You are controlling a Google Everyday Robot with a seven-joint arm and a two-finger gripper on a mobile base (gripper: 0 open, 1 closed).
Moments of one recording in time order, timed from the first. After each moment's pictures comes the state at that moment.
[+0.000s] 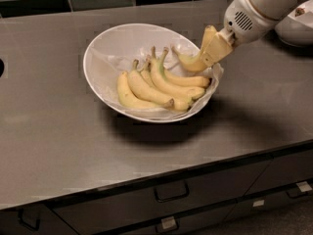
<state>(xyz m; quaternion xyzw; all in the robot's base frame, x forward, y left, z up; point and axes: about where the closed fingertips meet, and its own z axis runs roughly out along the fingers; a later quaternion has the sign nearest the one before) 0.554 -0.150 0.966 -0.38 0.89 0.06 0.25</state>
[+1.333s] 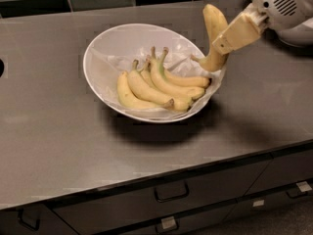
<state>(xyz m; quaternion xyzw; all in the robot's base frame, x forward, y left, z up) 0.511 -0.157 1.030 -0.39 0.85 0.05 0.34</state>
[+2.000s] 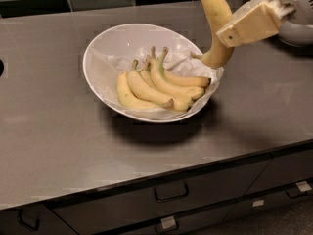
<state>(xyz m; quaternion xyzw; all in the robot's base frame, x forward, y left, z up) 0.480 -0.148 1.066 -0.43 0.80 0.08 0.41</state>
